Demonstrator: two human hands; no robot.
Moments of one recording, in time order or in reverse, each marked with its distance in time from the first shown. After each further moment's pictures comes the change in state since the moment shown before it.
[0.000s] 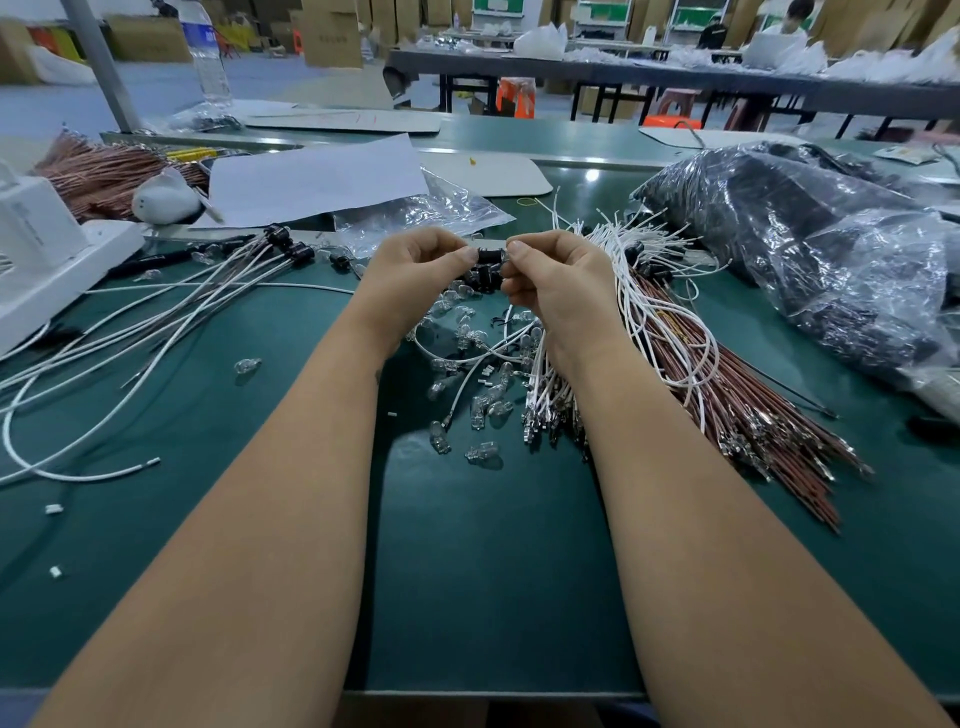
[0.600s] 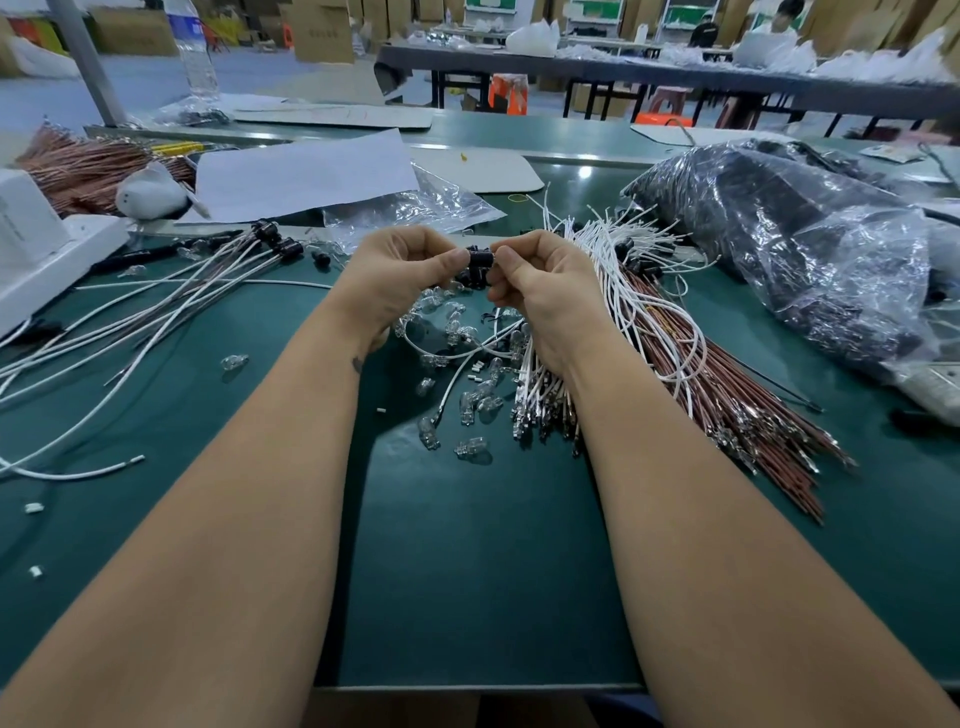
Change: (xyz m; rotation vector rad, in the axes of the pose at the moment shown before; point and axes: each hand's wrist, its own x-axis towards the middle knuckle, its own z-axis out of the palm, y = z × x) left_hand -0.002 0.002 -0.006 -0.161 -0.095 -0.004; right_hand -0.005 0.000 -0.003 -0.009 -0.097 -0.007
